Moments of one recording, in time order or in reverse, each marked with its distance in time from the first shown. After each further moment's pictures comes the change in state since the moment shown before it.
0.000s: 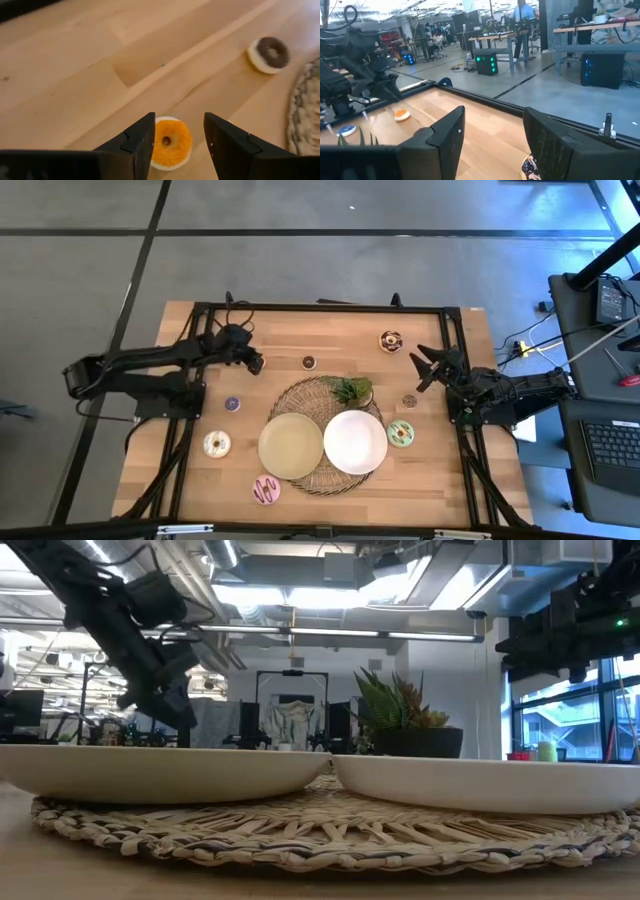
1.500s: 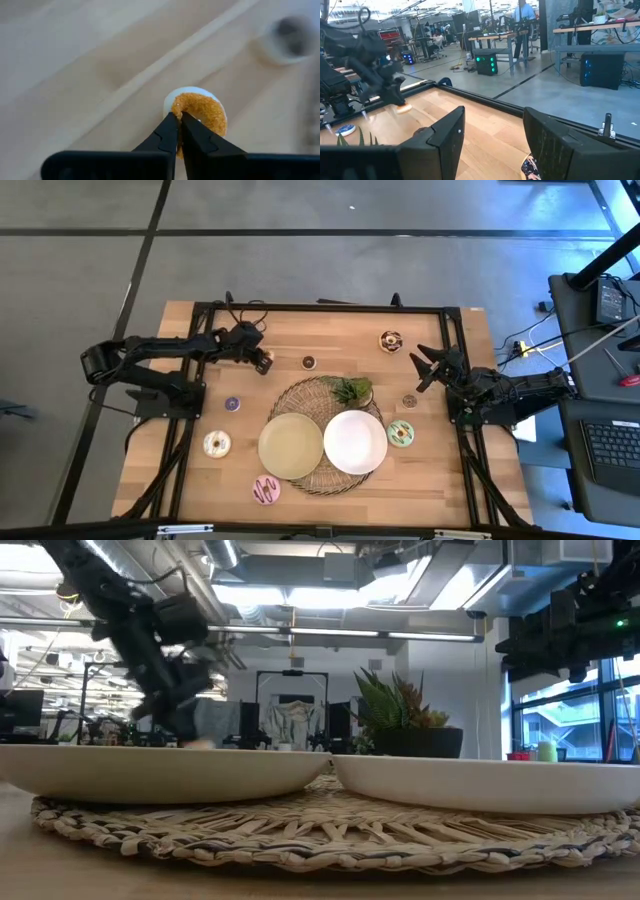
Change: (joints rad) left arm -0.006 0.205 0.094 0.036 0.056 0.064; right arm 0.000 0.000 -0.001 0.000 0.000 0.000
